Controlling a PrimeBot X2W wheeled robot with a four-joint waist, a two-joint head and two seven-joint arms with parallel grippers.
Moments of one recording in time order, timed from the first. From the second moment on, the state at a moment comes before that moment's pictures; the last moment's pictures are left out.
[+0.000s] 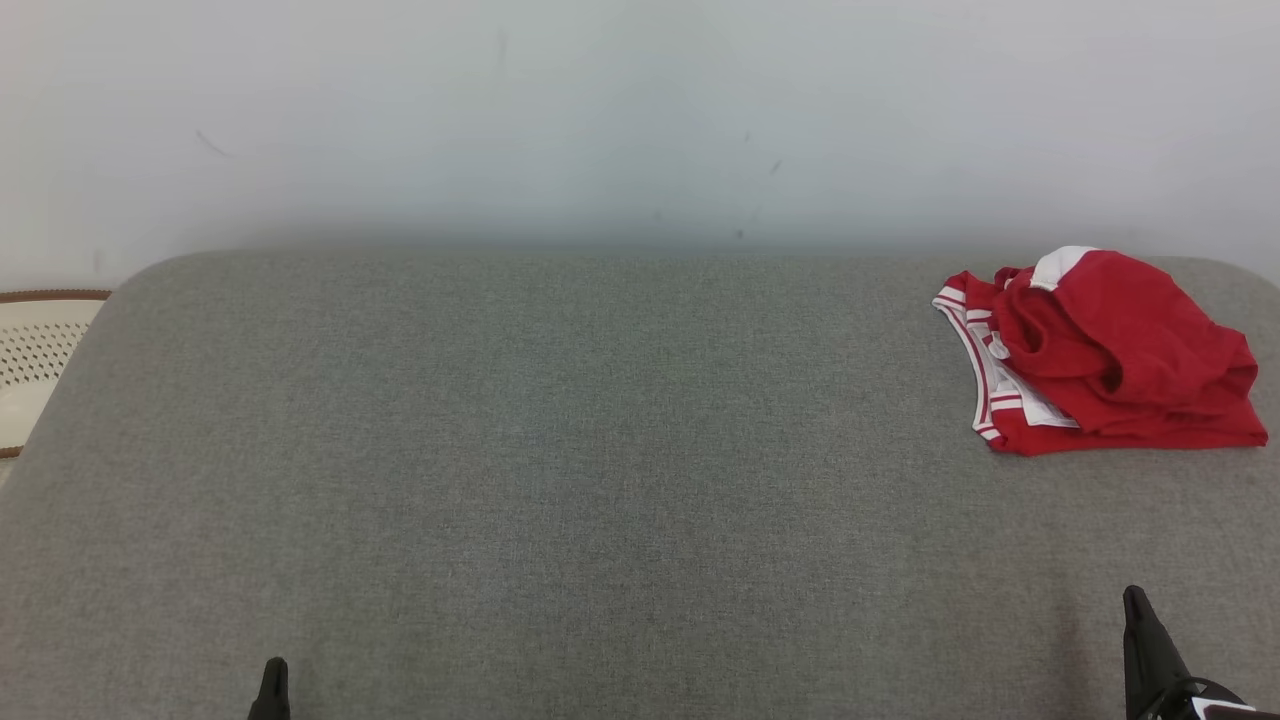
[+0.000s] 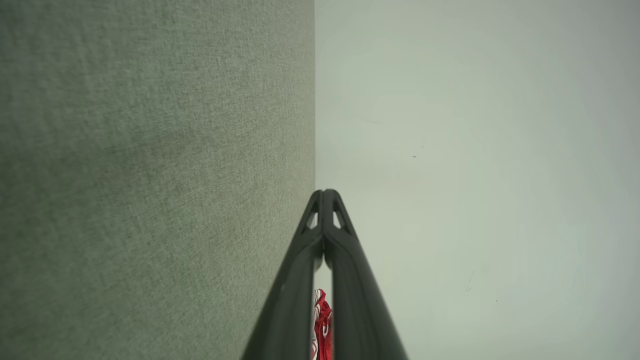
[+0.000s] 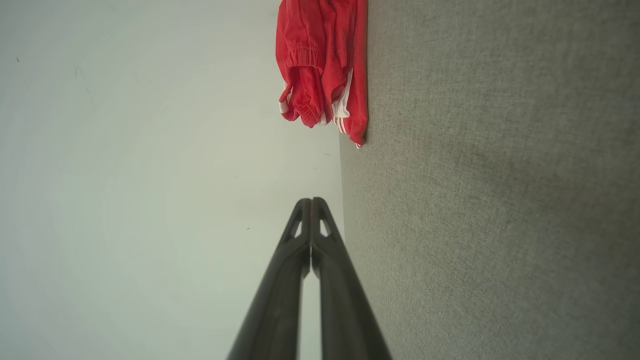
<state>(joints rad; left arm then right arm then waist) 0.00 0.08 0.02 0.14 -1.66 -0.13 0.04 0.01 -0.11 -0.08 0.13 1.69 0.13 0.08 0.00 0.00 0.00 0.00</state>
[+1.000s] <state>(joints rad) 0.00 0.08 0.02 0.14 -1.65 -0.13 0.04 0.01 -0.10 -0.09 0.13 1.68 0.13 0.10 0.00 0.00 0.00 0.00</state>
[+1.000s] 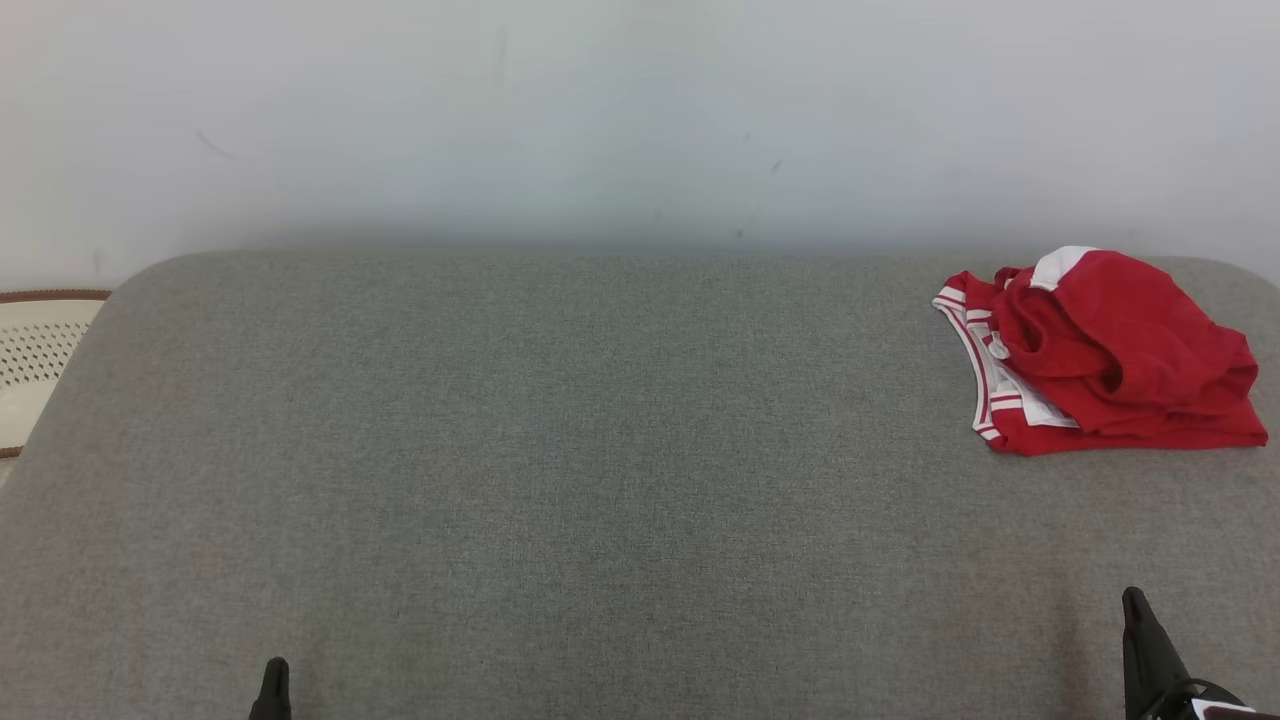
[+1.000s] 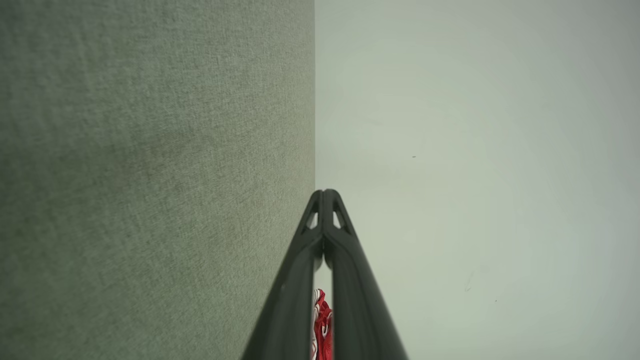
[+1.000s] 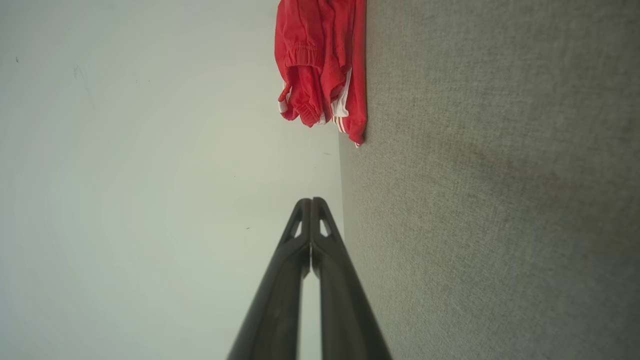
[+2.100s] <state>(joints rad) 0.00 0.07 0.03 0.14 -1.65 -0.13 0.05 0.01 -0.09 -0.10 0.14 1.67 0.13 0.10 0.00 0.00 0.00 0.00</state>
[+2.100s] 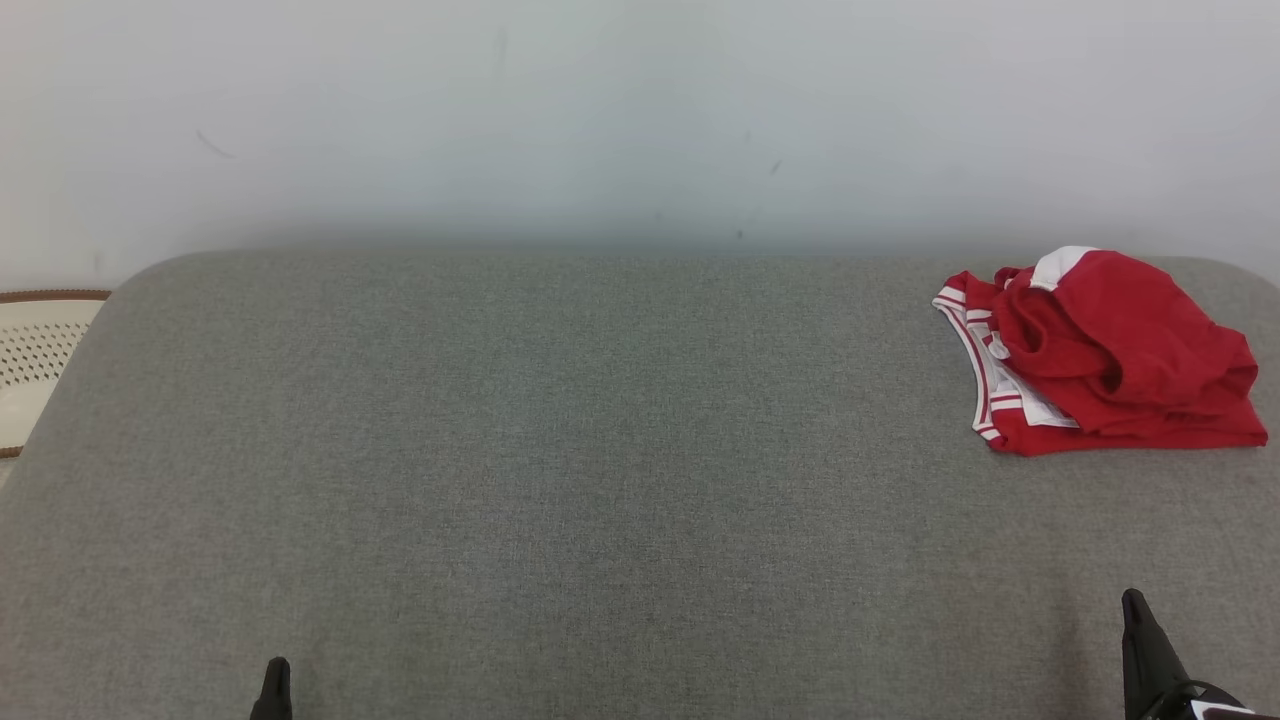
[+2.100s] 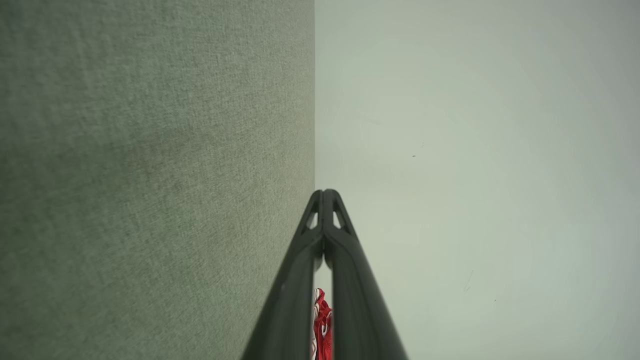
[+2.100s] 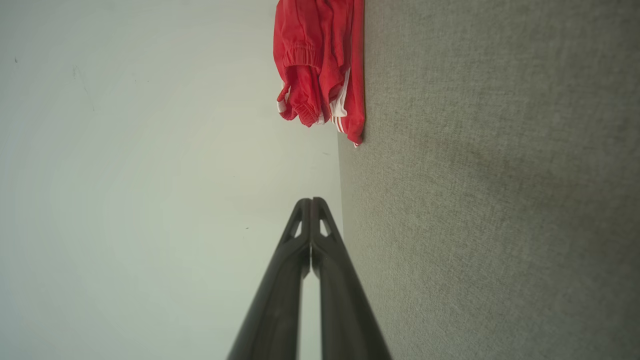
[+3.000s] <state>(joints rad) -0.01 0.07 0.03 0.14 -1.65 -0.13 0.06 0.01 -0.09 -0.11 0.14 1.66 0.13 0.11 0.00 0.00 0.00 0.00</state>
